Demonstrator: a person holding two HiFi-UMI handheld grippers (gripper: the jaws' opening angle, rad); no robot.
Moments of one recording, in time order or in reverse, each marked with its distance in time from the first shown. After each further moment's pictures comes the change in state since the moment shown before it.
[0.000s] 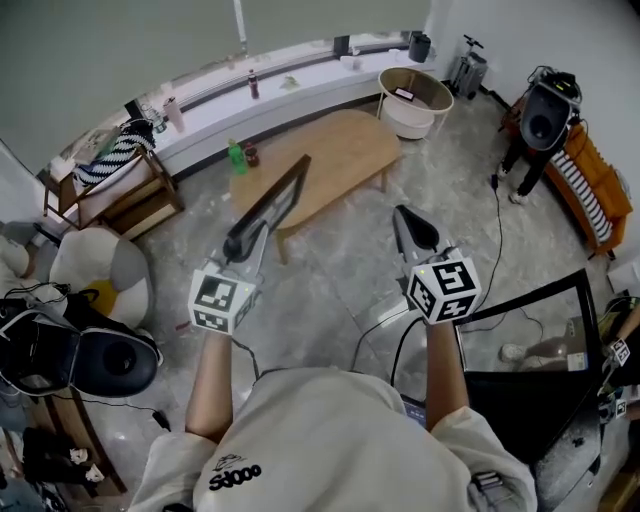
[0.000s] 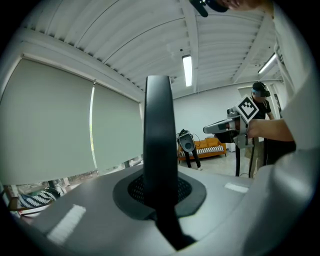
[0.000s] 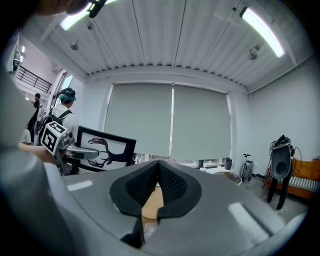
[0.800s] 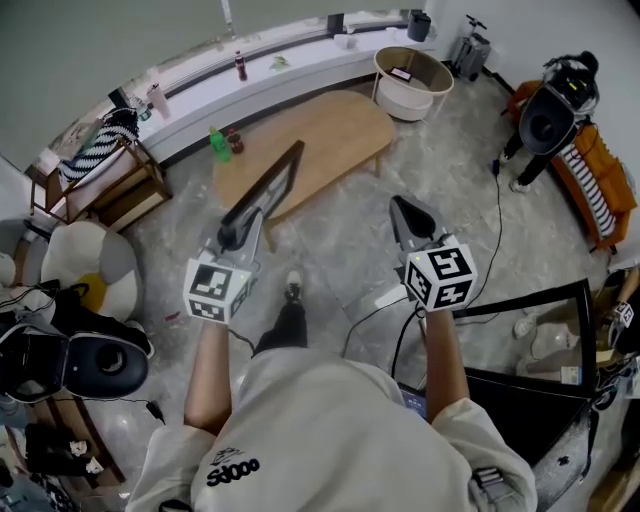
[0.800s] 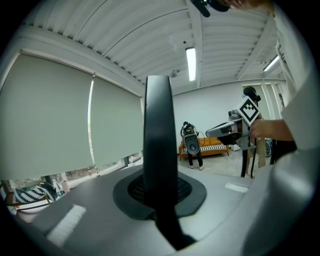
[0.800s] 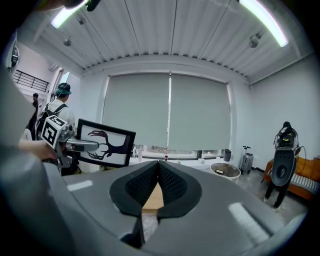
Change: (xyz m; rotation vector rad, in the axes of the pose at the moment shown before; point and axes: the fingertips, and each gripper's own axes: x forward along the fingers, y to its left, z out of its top) left arm 0.090 -0.007 -0.017 -0.024 0.044 0.021; right arm 0.044 -0.081 -0.048 0.012 0.108 0.018
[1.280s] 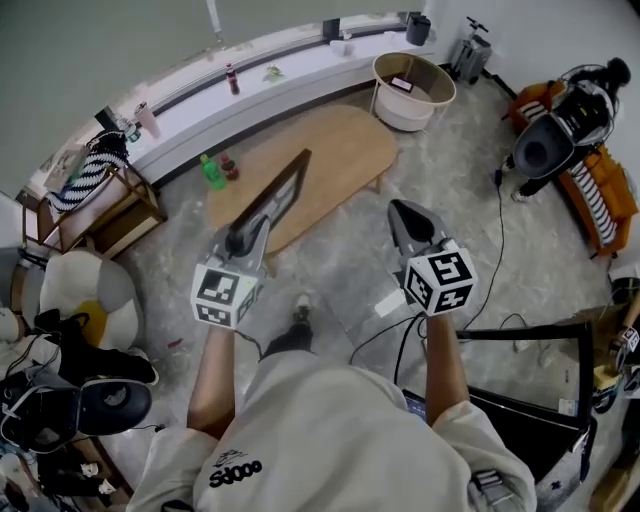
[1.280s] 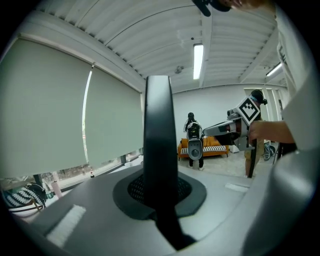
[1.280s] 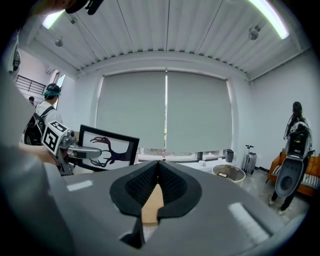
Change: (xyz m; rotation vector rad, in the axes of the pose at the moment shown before) left arm 0.121 0.065 0.002 -0.033 0.019 -0.054; right arm 0.113 -0.061 0.031 0.032 -0.015 0.001
